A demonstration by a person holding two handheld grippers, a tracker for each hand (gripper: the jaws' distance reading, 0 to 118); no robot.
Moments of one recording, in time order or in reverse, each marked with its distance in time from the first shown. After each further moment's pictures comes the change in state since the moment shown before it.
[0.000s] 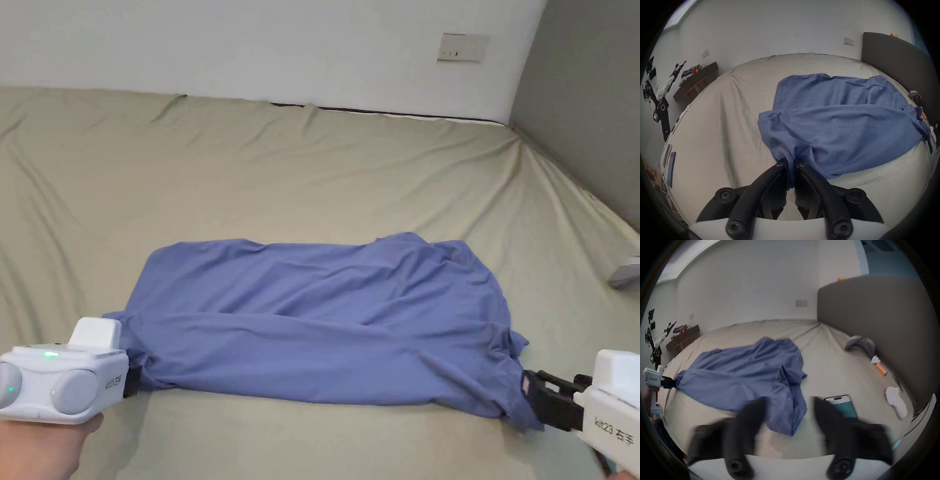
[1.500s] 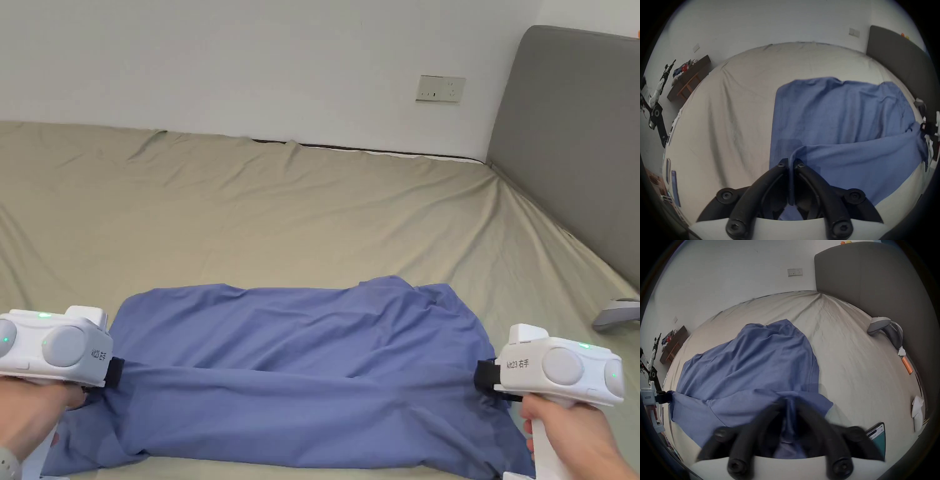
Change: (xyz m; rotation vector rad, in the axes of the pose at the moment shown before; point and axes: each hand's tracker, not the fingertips) left arm -0.009 0.089 -0.046 -0.114 -0.038 0.025; right arm -0.013 0.082 -0.125 -0.207 -0.014 -0.119
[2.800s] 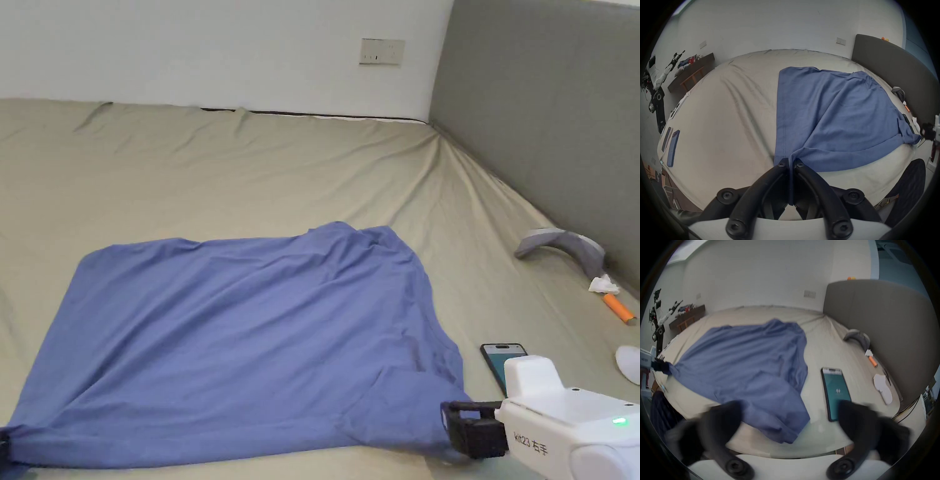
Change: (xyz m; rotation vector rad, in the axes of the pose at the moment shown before) left arm -0.022 -0.170 0.129 0.060 -0.083 -0.007; right arm 0.007 -0.171 0.173 0.086 -0.044 0.258
